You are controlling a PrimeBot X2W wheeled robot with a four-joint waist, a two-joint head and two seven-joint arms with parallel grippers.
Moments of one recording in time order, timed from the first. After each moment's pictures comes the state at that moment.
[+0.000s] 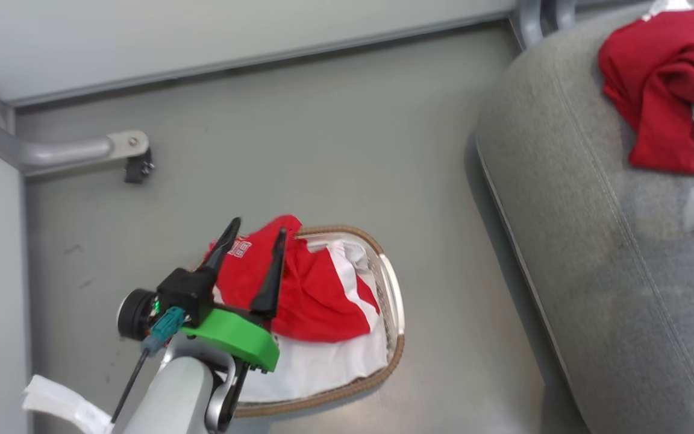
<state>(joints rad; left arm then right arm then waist) -0.31 0.11 -0.38 0.37 -0.32 -0.13 -0.26 -0.60 -0.26 -0.31 0.53 -0.24 0.13 -0.26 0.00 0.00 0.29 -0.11</state>
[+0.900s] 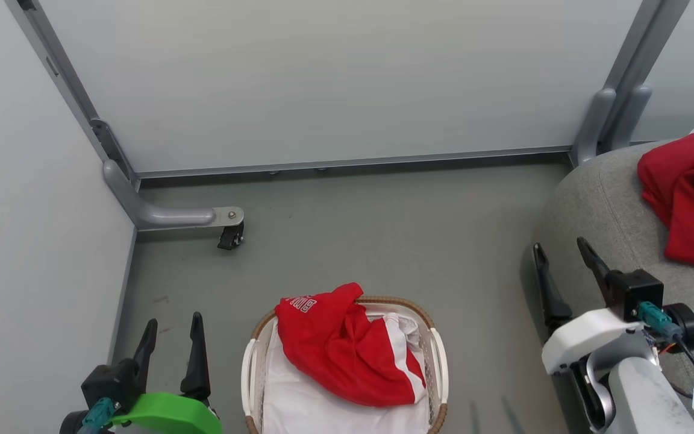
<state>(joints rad) -0.04 0.05 -0.07 0.38 -0.30 -0.12 -0.26 -0.25 -0.05 -0.04 0.43 0.06 0.13 -0.26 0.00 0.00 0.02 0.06</state>
